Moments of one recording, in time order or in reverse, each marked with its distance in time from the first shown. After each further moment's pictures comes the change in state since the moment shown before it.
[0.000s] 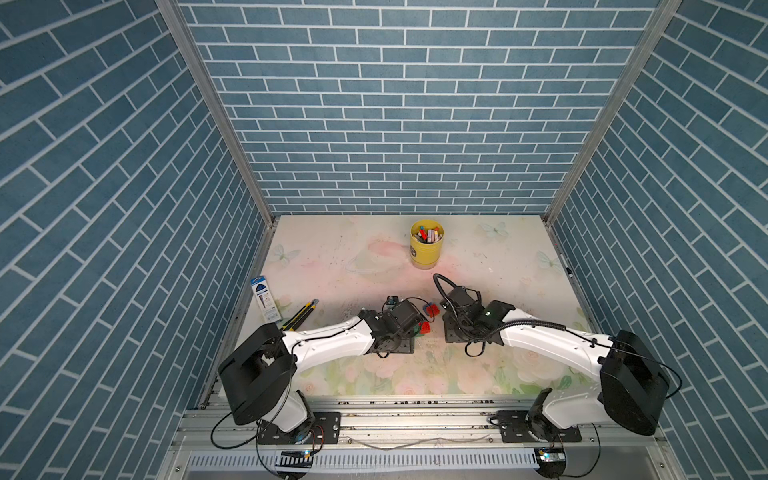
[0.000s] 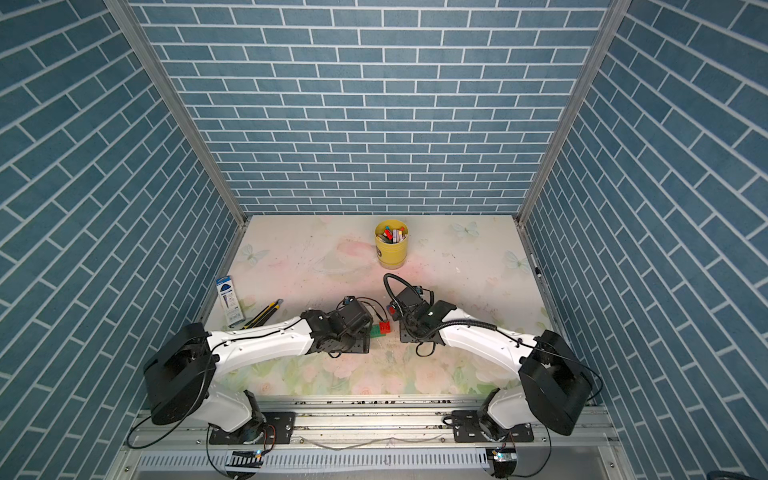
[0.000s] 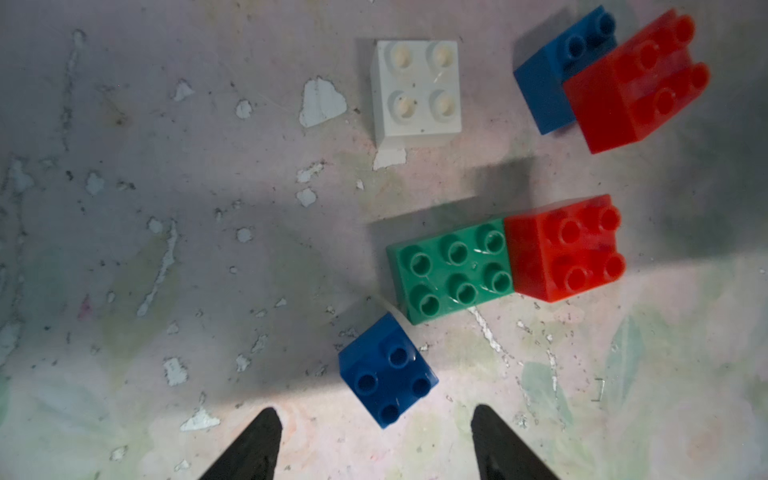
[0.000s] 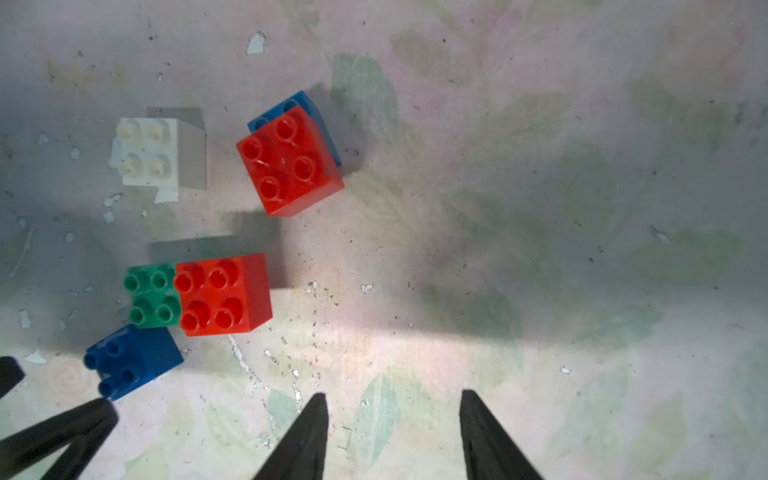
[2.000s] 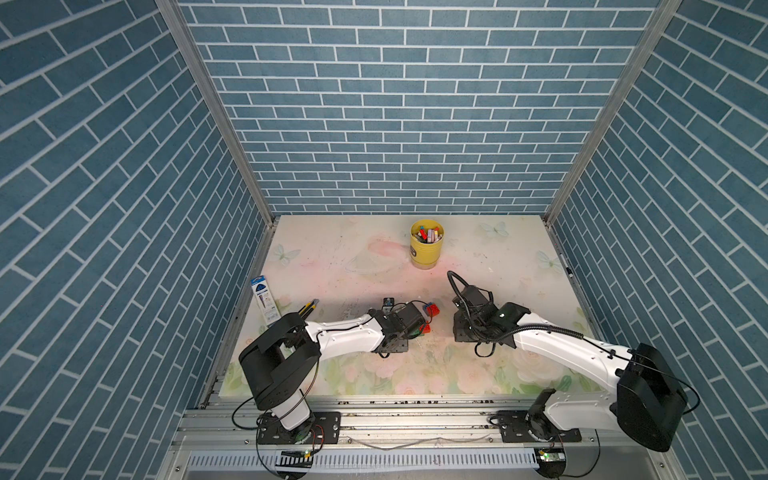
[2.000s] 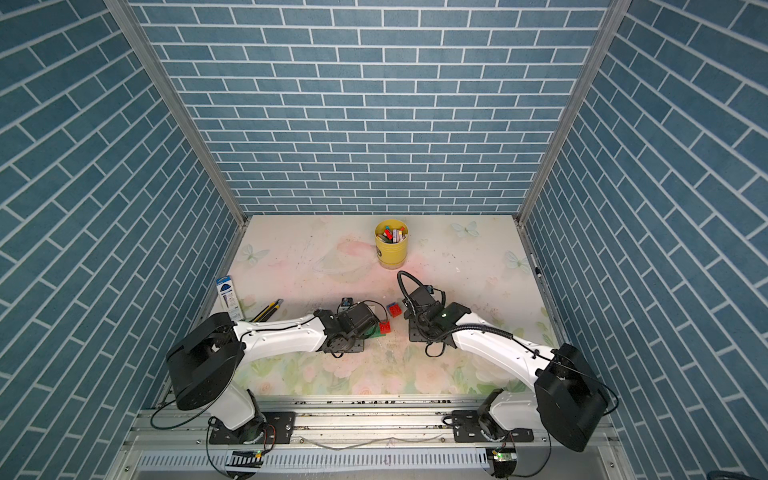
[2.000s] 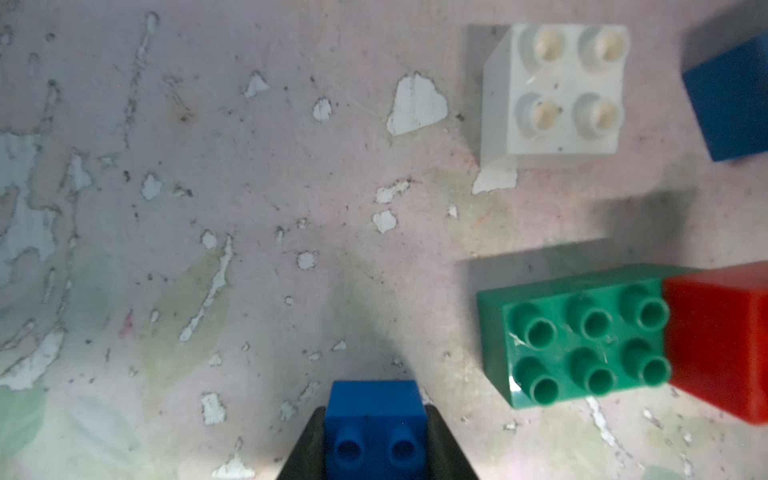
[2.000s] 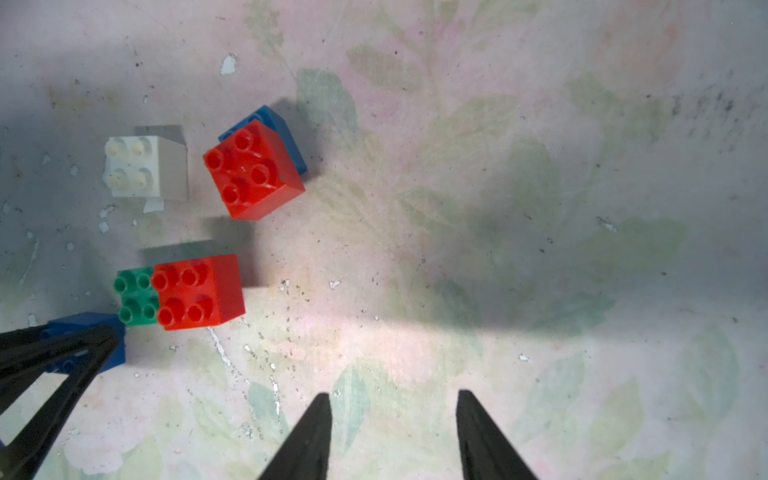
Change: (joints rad) left arm 0.021 0.106 -0.004 0.001 -0.101 -0.044; right arm -0.060 -0.076 -0.050 -0.005 -0.024 -0.026
